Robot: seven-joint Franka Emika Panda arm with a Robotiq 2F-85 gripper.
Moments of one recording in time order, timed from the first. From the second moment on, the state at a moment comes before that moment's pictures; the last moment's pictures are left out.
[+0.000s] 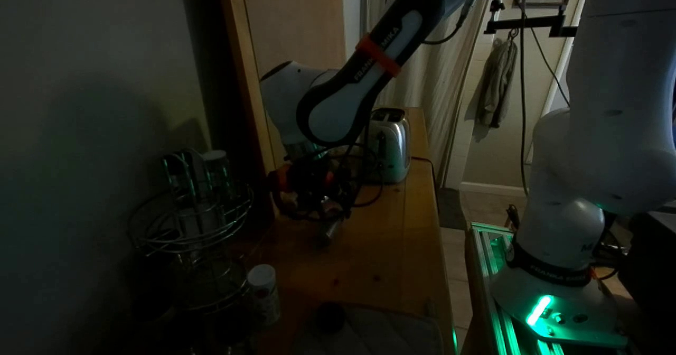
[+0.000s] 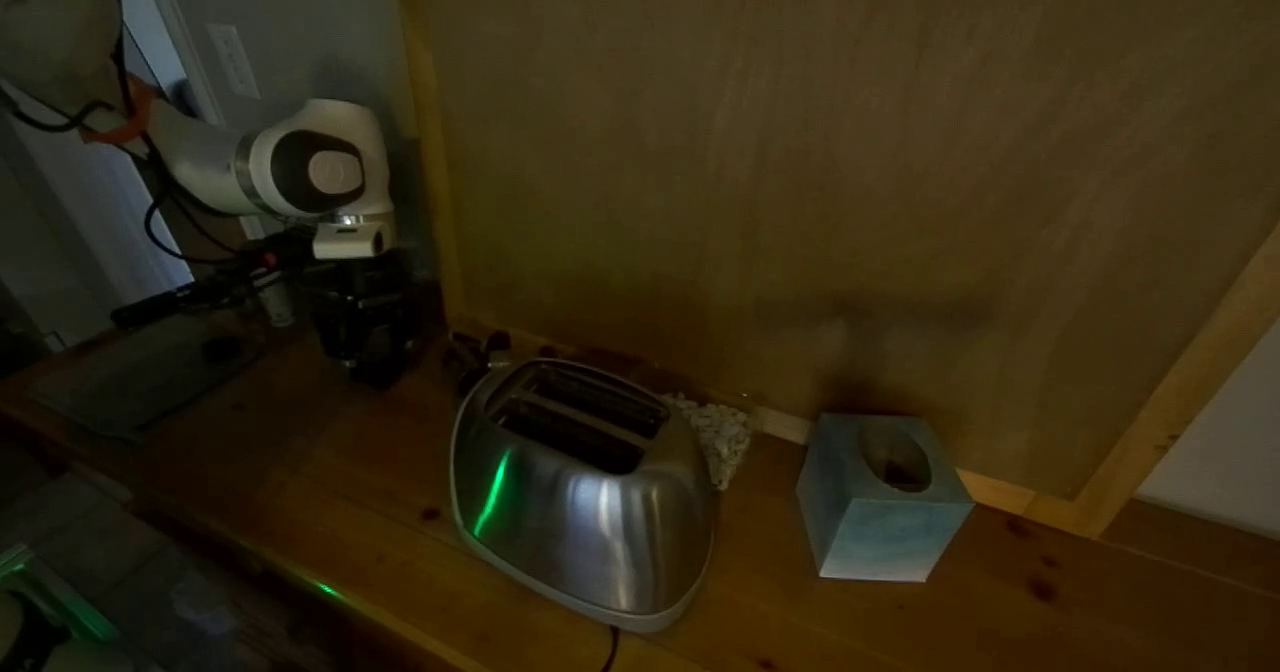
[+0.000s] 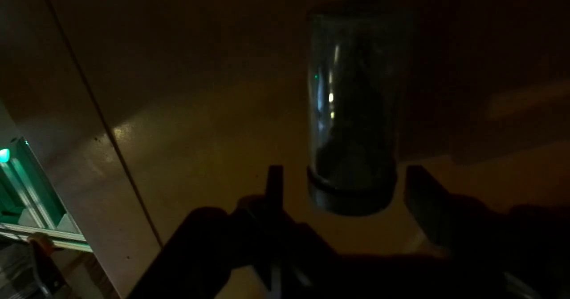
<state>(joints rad) 0.03 0.08 0.02 -2.36 -0.21 2.15 1.84</state>
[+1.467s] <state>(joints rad) -0.07 0.01 -0.08 -2.50 0.46 2.41 1.09</state>
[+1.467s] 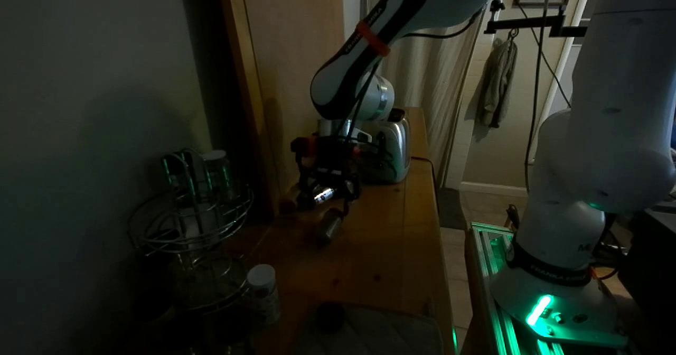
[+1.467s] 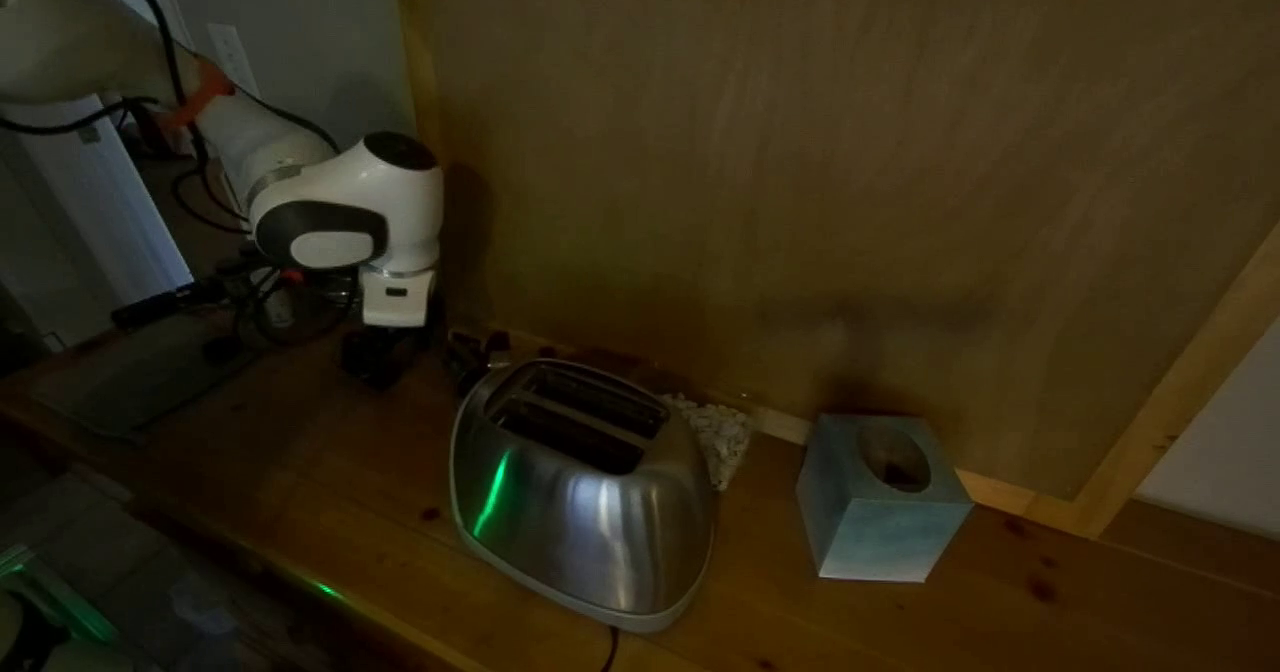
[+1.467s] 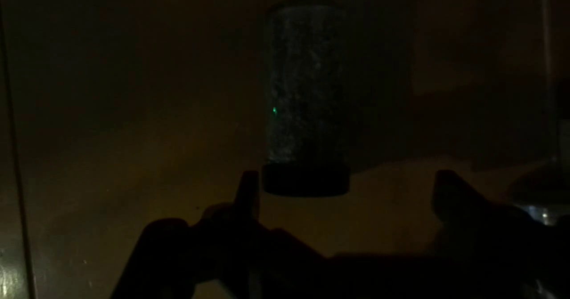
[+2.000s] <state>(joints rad) -0.10 0.04 -0.11 -2.50 0.59 2.34 0.93</state>
